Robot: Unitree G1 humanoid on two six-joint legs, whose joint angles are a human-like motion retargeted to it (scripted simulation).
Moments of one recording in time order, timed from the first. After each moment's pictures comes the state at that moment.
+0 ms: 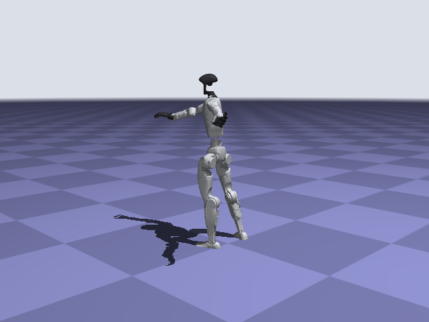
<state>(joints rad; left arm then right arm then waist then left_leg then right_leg) 0.29 0.94 0.97 0.93 -1.36 -0.39 0.42 -1.13 -0.81 0.74 1.32 -0.54 0.15 -0.47 0.56 0.01 0.08 0.05 0.02 0.12 -0.09 -0.06 -0.25 0.12 -0.28 -0.58 0.12 -0.06 0.19</state>
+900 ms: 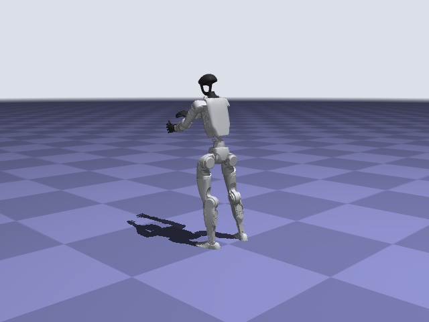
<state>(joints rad) -0.96 0.23 -0.57 0.86 -0.73 -0.25 0.32 -1.43 -0.25 0.91 1.40 -0.70 0.19 -0.52 0.08 -0.06 0.19 0.08 0.03 0.41 -0.05 -0.12 -0.18 -0.02 -0.25 -0.26 0.08 0.02 0.25</state>
